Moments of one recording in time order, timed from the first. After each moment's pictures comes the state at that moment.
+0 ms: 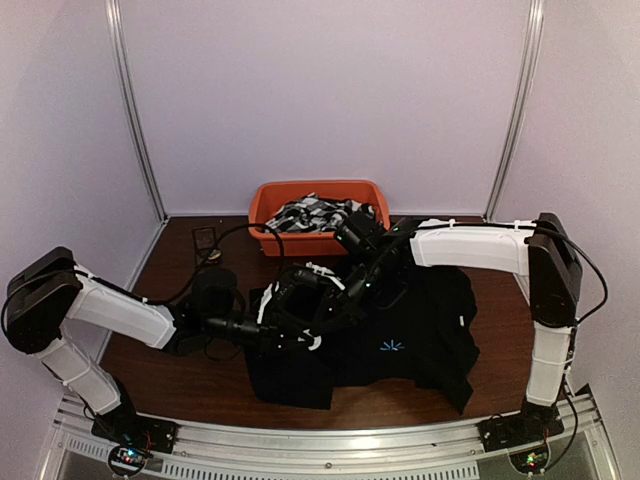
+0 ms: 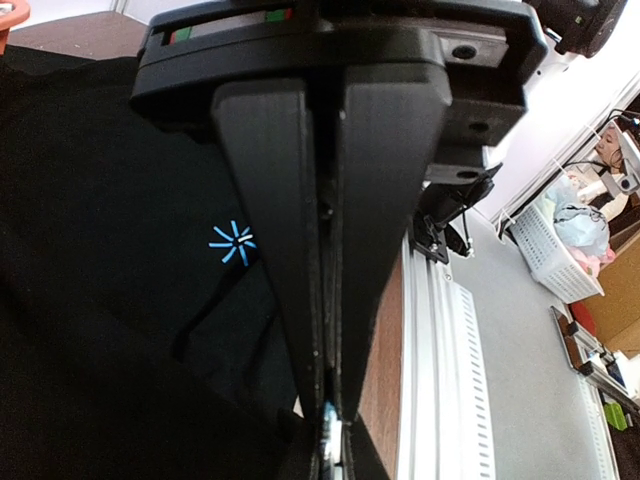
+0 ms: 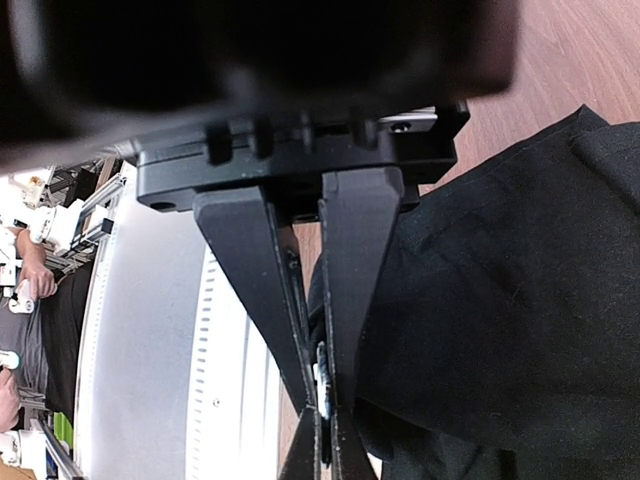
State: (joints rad) left arm -0.86 1.55 0.55 0.66 0.70 -0.33; right arm 0.85 1.95 1.54 -0.71 -0.90 -0.30
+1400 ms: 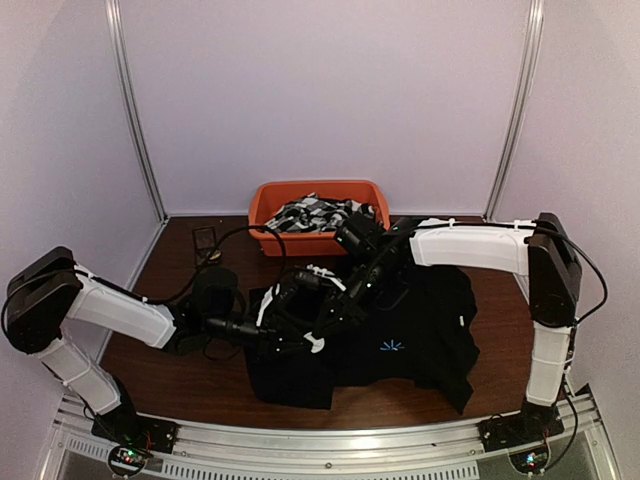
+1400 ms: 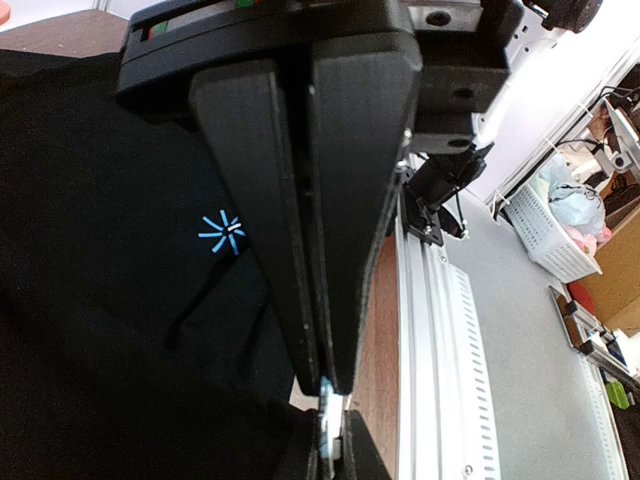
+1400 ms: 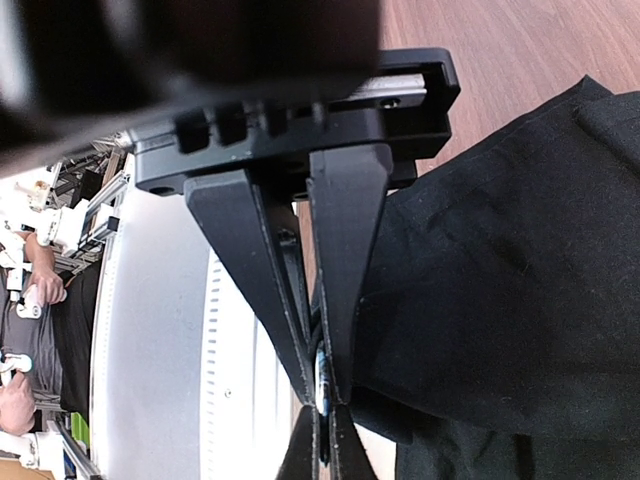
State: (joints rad) left arm -0.86 1.55 0.55 0.62 0.74 -0.27; right arm 0.85 1.95 1.54 -0.75 -0.90 -0.29
